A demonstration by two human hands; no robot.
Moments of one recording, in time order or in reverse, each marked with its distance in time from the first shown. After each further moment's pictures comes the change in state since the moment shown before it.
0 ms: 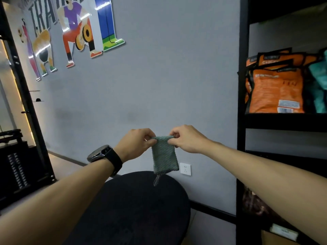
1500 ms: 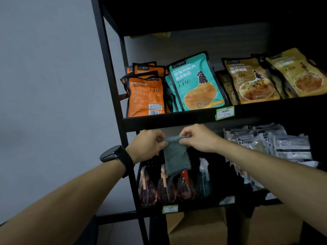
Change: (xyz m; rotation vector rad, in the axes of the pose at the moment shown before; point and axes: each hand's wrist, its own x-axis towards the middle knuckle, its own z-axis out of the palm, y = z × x) left_hand 0.058 0.295 0.136 -0.373 -0.283 0.594; right_hand -0.223 0.155 -0.202 -0.285 0.302 0.478
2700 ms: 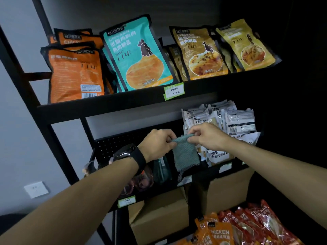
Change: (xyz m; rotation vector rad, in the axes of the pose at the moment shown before) left_hand 0.073 0.087 0.150 -0.091 -0.178 0.184; right_hand -0.076 0.154 -0.036 0.007 0.007 0.296
